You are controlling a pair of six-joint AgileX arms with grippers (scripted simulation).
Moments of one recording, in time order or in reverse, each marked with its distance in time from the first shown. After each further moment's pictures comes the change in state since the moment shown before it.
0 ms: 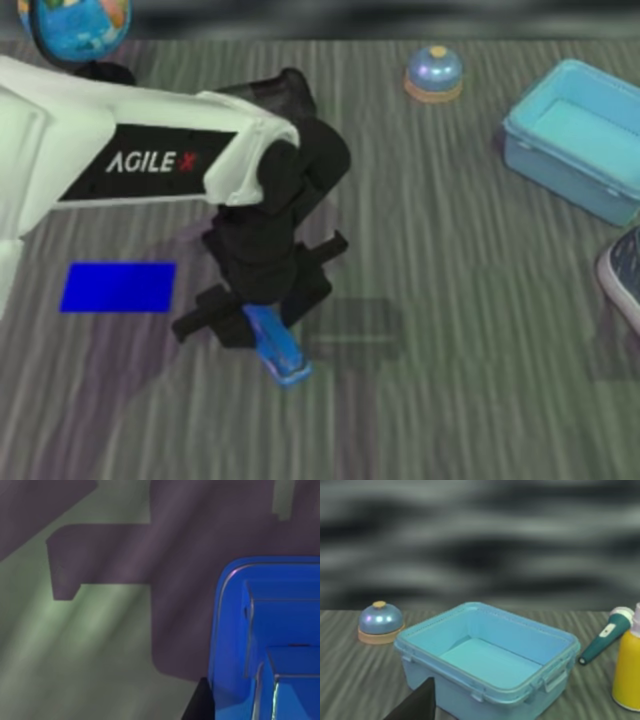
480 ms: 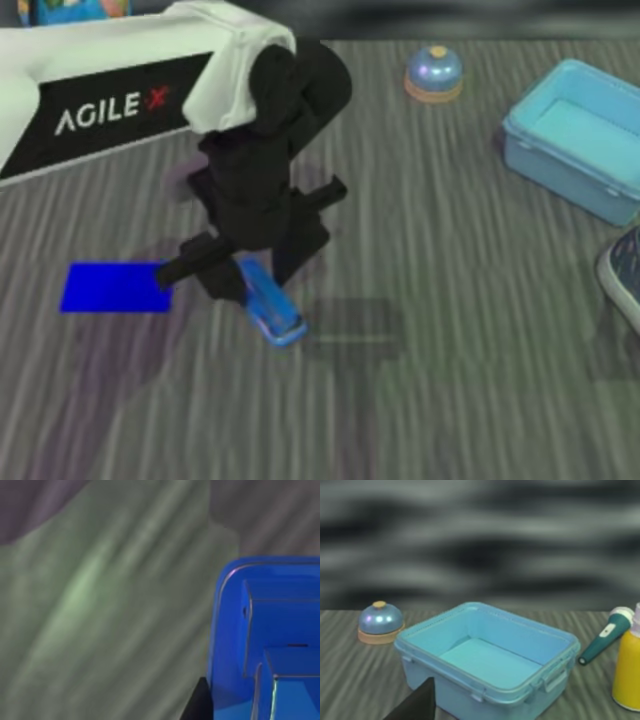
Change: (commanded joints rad) left arm 0.013 -0.080 0.191 -0.289 -0.001 -0.008; right arm 0.000 0.000 0.000 0.000 0.000 0.000
